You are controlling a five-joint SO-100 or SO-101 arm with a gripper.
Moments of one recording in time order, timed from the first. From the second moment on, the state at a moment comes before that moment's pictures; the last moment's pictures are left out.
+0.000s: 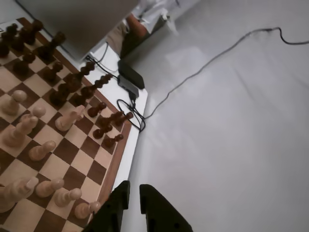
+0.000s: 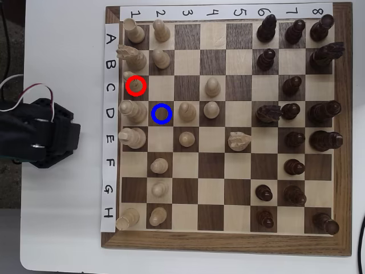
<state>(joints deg) 11.2 168.6 87.6 96.2 42.5</state>
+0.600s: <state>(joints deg) -4.5 162.2 93.3 96.4 38.7</state>
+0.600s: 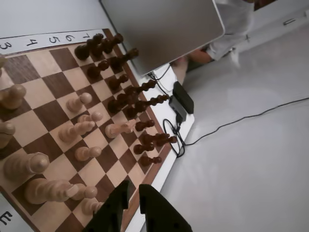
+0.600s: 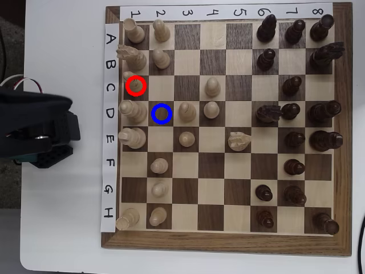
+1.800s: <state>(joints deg) -14.5 147.2 100.9 96.7 54.8</state>
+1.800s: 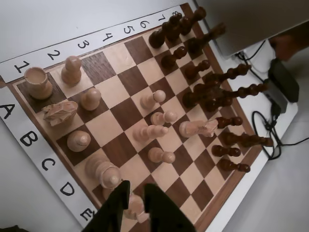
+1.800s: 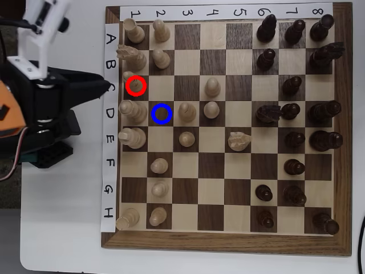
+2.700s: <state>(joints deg) -17.0 144.8 109.2 96.7 59.8</state>
